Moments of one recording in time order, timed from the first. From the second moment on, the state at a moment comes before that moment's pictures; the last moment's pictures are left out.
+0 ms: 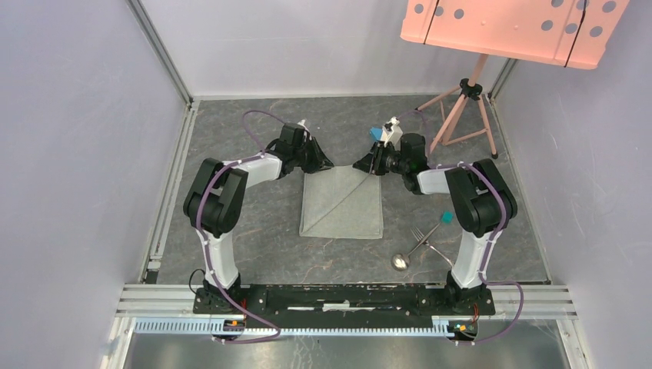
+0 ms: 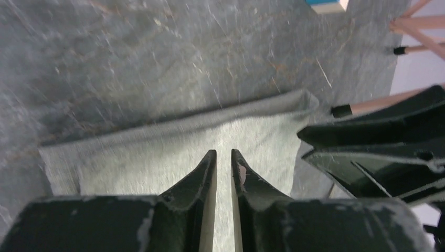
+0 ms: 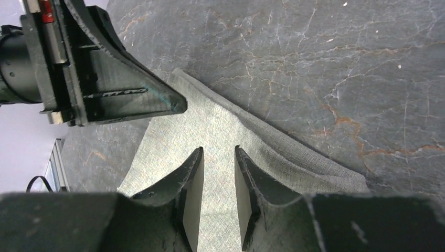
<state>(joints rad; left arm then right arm) -0.42 1.92 1.16 0.05 0.34 -0.75 0.30 1.90 0.89 0.61 -0.59 0.52</state>
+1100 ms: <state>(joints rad) -0.33 2.05 1.08 0.37 0.22 -0.82 0.23 2.02 0.97 0.54 -0.58 0.50</state>
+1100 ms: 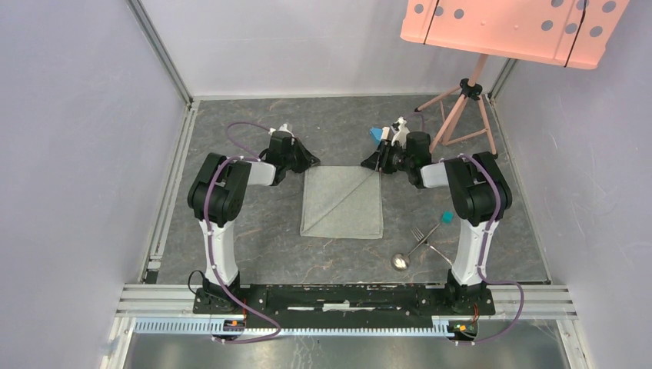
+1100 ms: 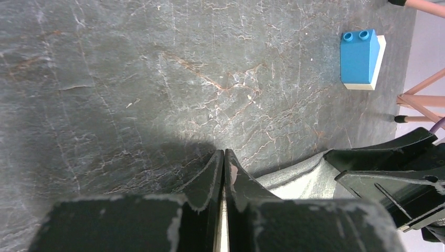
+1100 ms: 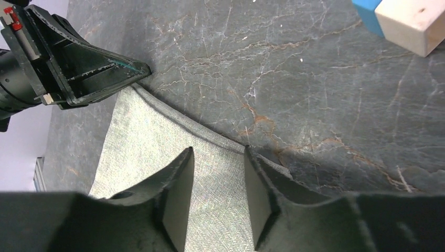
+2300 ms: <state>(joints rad) -0.32 0.73 0.61 -0.32 0.34 -0.66 0.87 1.57 0.68 0.08 -0.10 0.28</state>
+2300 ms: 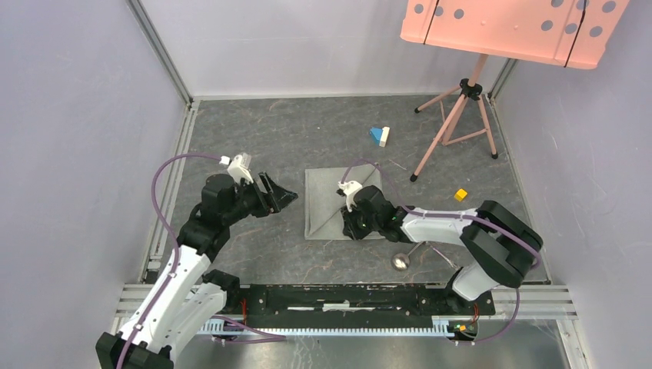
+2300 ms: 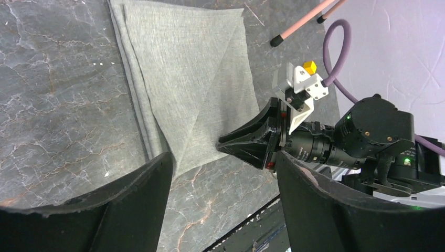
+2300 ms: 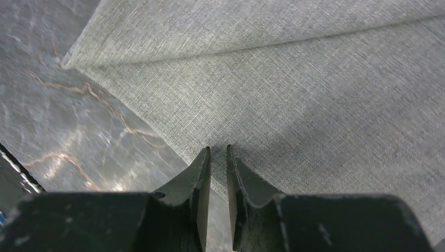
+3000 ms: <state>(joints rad) -0.32 0.64 0.45 -0.32 0.31 -0.67 1.00 1.42 0.86 -0.33 0.08 0.16</state>
